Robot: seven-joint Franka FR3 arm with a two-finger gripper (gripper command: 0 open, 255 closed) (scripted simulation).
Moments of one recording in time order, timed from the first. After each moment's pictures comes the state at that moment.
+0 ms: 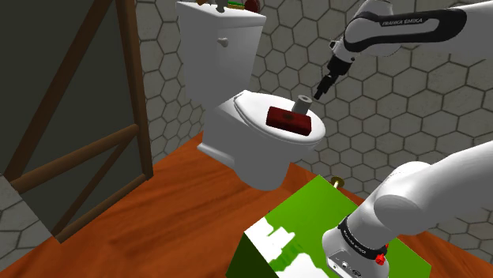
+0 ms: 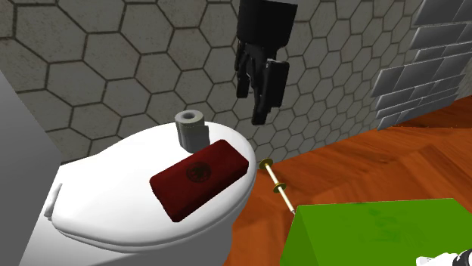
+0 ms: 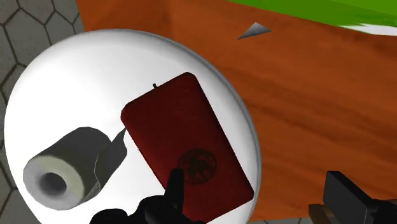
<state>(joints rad) -0.02 -0.40 -0.43 -2.27 -0.15 2.02 -0.59</state>
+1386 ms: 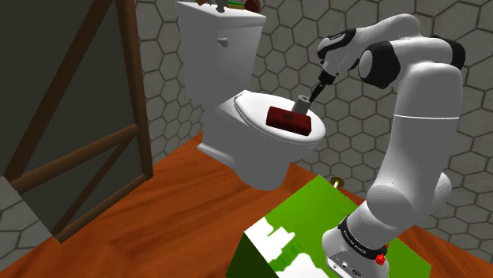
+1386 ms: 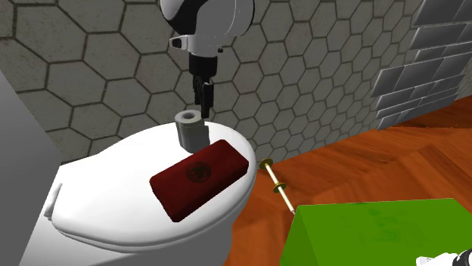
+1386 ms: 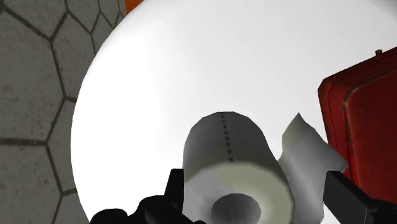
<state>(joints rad) -0.24 0.50 -0.60 -1.58 0.46 2.01 -1.28</state>
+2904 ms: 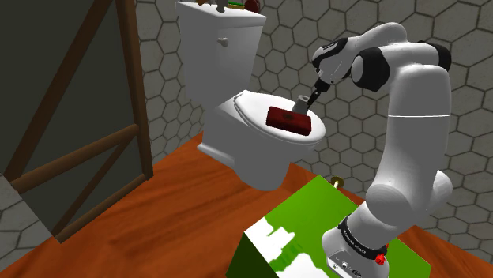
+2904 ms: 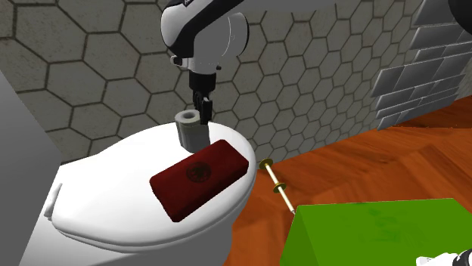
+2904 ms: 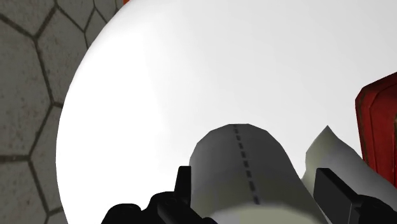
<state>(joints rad) -0.27 0.57 -0.57 -1.58 0.51 2.07 -1.32</state>
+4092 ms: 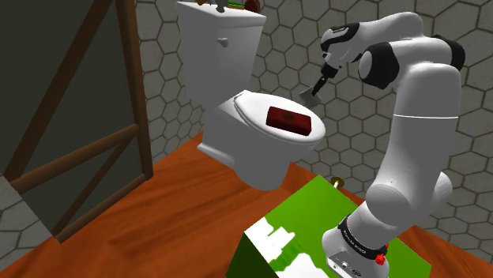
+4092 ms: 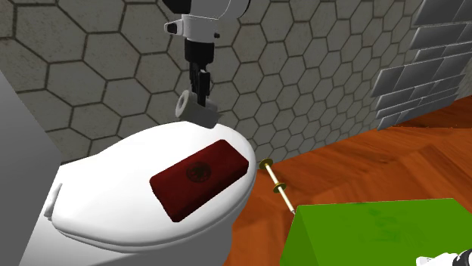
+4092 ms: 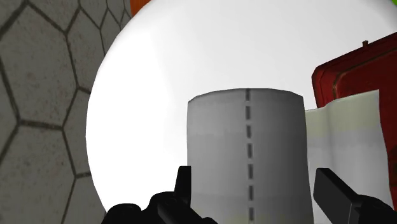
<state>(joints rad) -0.26 0.51 -0.60 -1.48 0.46 1.92 -1.27</state>
